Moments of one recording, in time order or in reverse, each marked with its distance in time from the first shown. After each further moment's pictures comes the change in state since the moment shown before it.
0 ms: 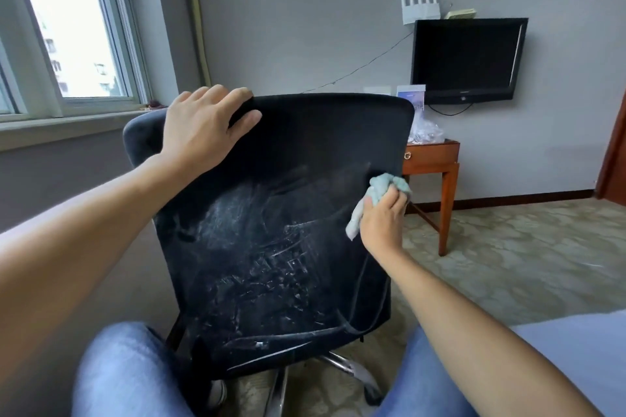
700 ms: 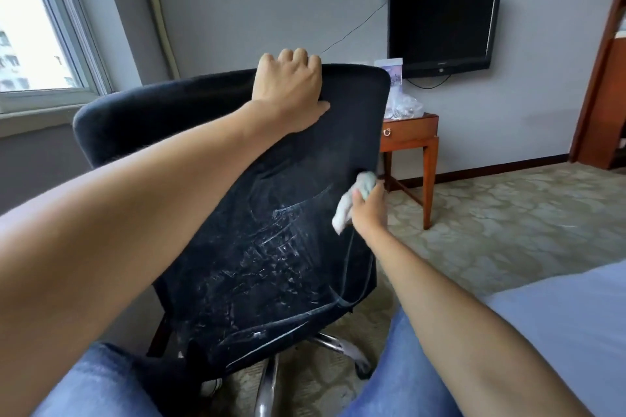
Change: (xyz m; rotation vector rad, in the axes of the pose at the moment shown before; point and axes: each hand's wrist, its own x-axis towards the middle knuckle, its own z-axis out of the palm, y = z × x) left_hand 0.090 0.161 0.038 0.169 -0.309 0.112; right_hand 0.012 0.040 0.003 0.266 -0.228 0.477
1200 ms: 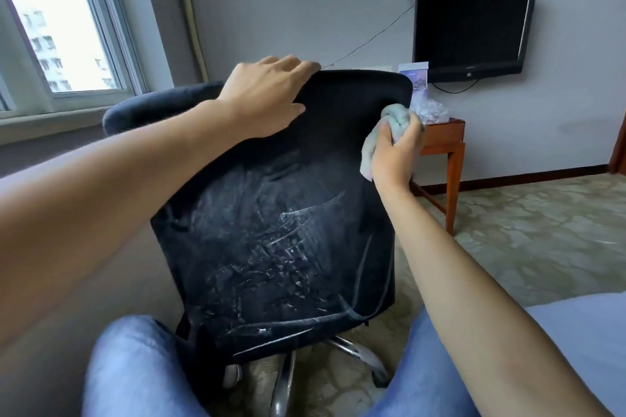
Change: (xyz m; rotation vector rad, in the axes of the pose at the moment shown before) left_hand -0.047 -0.076 -0.028 -0.151 -0.085 0.095; right_hand -0.001 -0.118 -0.026 0.398 0.324 -0.392
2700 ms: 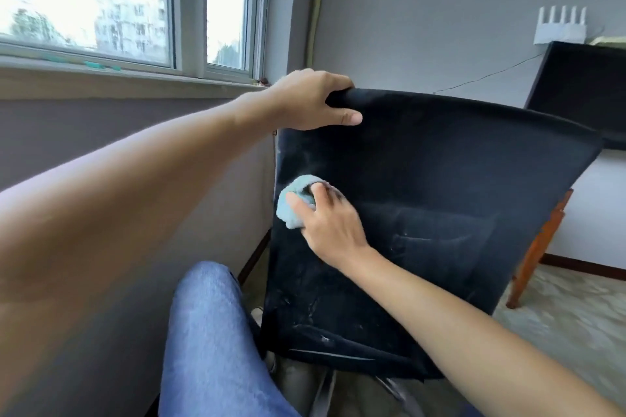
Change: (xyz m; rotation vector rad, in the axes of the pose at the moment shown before) left_hand -0.121 -0.154 -0.009 -0.366 -0.103 -0.261; right_hand -0.246 -0.068 0.131 -0.440 -0.622 -1.247
